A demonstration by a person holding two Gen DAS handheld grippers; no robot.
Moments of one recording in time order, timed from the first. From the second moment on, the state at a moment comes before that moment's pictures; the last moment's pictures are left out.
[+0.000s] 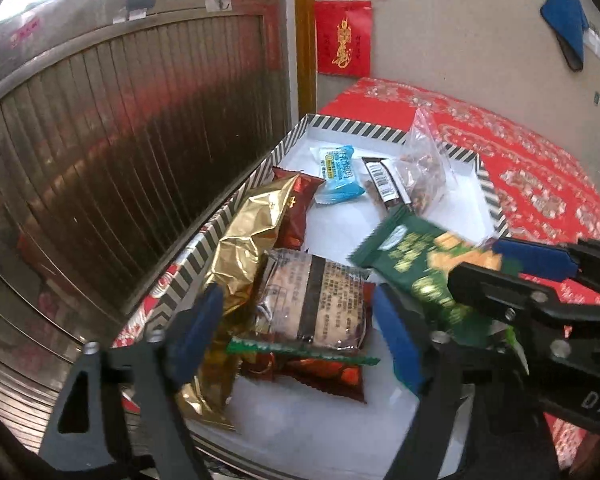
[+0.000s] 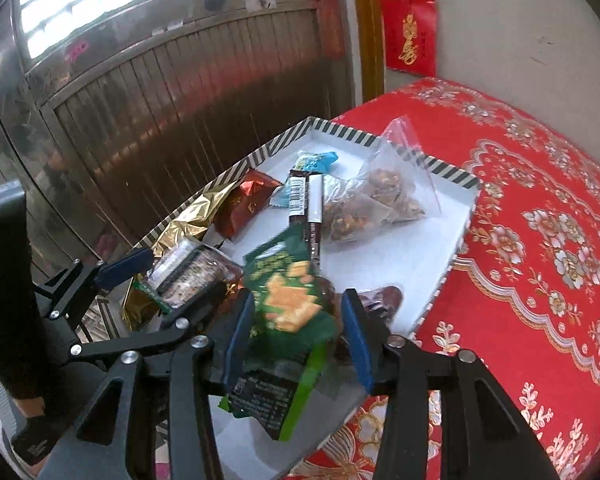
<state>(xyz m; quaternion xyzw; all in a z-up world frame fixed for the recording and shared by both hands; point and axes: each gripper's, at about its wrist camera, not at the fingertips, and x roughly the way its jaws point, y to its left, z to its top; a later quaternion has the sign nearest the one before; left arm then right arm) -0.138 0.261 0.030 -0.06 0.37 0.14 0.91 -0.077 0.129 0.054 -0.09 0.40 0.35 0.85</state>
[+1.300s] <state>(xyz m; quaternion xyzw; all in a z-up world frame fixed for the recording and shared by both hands) -0.208 0.223 0.065 -0.03 0.28 0.19 0.94 -0.152 0.062 0.060 -0.05 0.26 0.24 0.93</state>
